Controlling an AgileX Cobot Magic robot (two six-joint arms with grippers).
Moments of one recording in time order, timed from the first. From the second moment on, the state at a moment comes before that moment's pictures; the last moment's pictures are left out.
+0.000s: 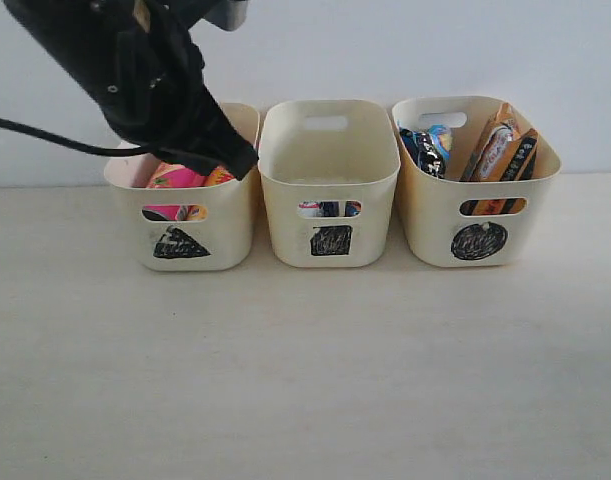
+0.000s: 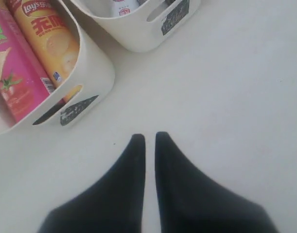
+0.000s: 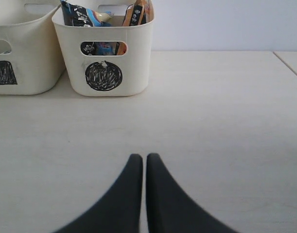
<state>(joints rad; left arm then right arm) -0.65 1.62 -1.51 0.18 0.98 0.04 0.01 0.00 0.00 0.06 0.33 -0.06</state>
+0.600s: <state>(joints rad) -0.65 1.29 -1.18 0.02 1.07 -0.06 0.01 0.00 0.00 0.06 0.33 -0.05</state>
